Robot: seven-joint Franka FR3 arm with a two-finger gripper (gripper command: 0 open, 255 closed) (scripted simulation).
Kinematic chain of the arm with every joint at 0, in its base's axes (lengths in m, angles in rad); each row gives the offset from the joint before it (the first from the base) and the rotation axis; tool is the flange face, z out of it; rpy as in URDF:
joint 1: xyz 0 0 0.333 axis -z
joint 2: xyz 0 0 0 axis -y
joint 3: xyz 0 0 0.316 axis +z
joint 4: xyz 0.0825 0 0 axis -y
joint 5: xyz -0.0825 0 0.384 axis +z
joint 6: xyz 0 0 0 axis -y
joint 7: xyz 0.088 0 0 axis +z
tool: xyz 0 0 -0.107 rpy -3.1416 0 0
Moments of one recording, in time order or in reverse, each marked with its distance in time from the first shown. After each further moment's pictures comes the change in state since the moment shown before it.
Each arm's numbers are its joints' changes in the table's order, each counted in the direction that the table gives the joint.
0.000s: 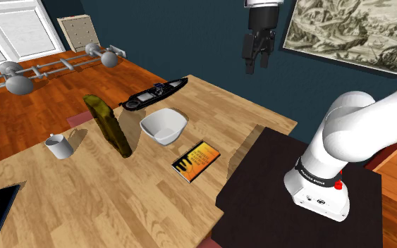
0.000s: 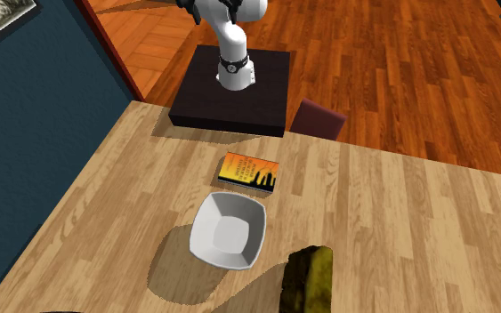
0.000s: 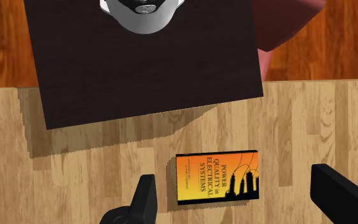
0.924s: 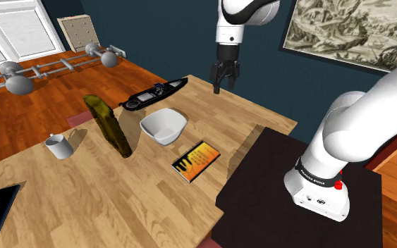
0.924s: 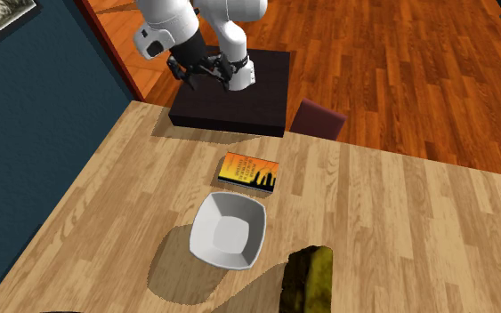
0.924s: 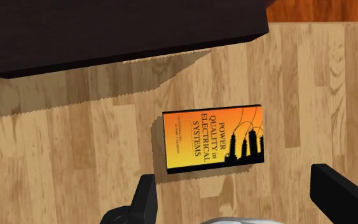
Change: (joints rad) arm -0.006 -0.338 -0.048 -0.051 0.069 0.405 0.084
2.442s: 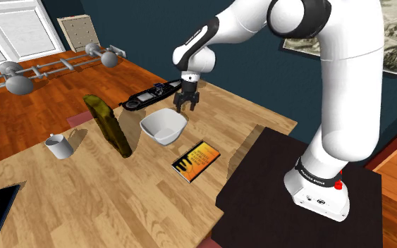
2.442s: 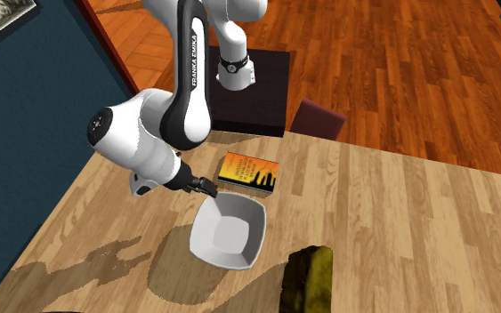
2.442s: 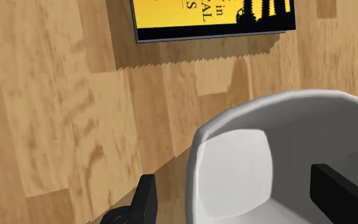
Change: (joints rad) arm 0.026 -0.865 -0.006 0.489 0.316 0.366 0.245
